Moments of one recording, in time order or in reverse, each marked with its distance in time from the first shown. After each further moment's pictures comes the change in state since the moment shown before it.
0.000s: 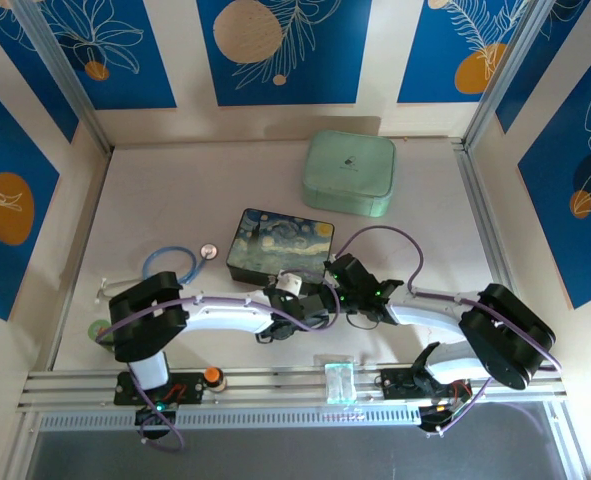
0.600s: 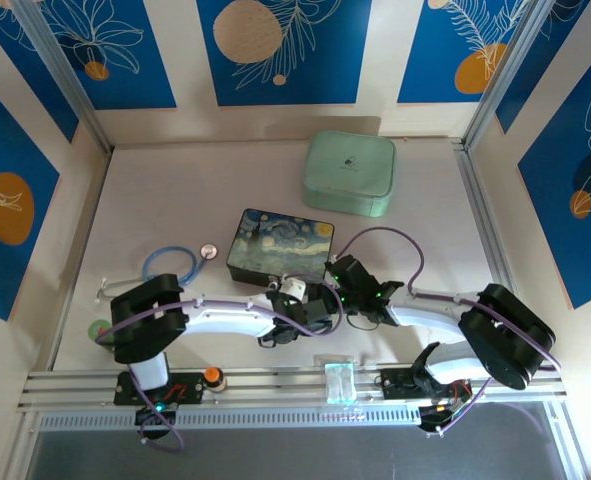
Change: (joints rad) left arm -0.037 -0.012 0.018 -0.018 0.048 -0.026; right arm 0.000 -0.005 -0.024 0.035 -0.005 0.011
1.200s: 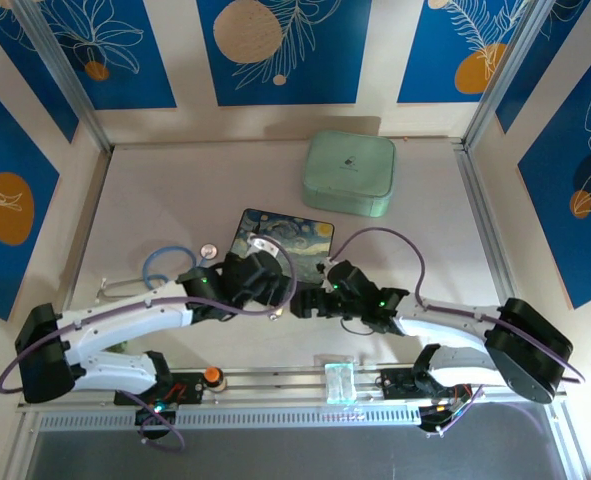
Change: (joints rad) left arm 0.257 -0.526 -0.106 0.153 0.042 0.537; right arm 0.159 -0.106 0.047 -0.024 0.047 0.062
